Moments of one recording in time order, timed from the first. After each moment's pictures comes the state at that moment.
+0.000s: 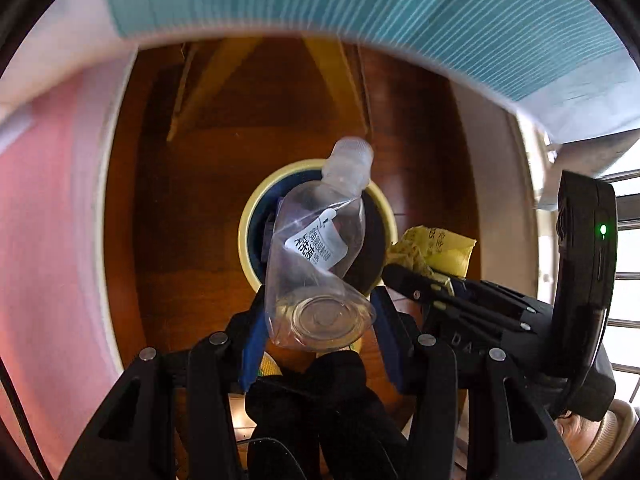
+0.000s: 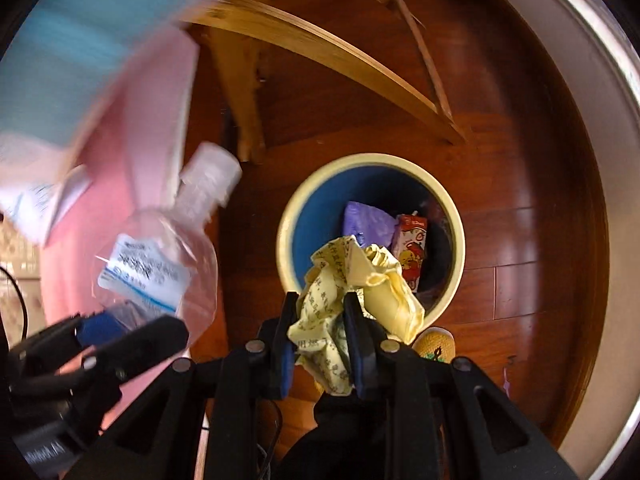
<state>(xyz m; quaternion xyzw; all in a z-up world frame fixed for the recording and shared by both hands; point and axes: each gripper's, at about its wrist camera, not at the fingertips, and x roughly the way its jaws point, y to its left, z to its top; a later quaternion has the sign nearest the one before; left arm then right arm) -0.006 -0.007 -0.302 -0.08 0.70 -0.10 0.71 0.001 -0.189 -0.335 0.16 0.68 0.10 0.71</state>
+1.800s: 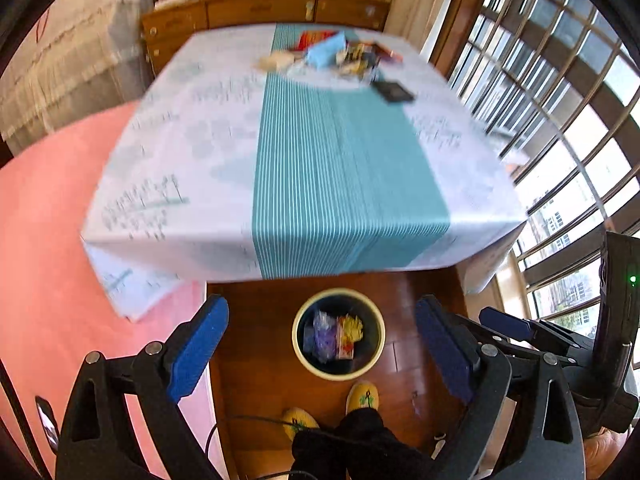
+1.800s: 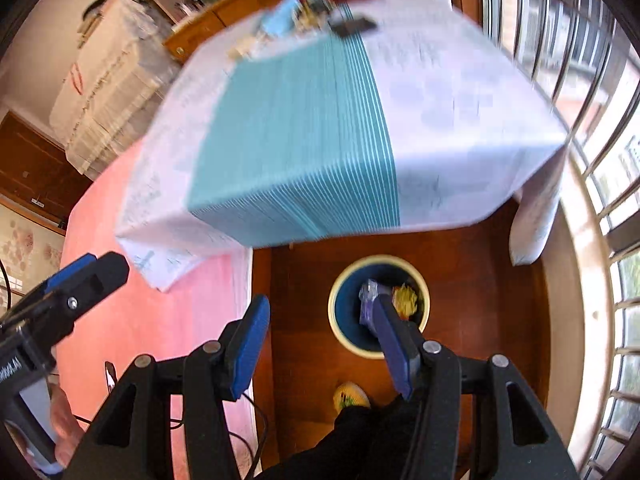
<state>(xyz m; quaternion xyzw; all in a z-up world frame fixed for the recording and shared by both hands) -0.007 0.034 0.014 -0.02 0.52 -0.08 0.85 -0.027 -0.192 -0.038 0.14 0.56 0.08 0.81</state>
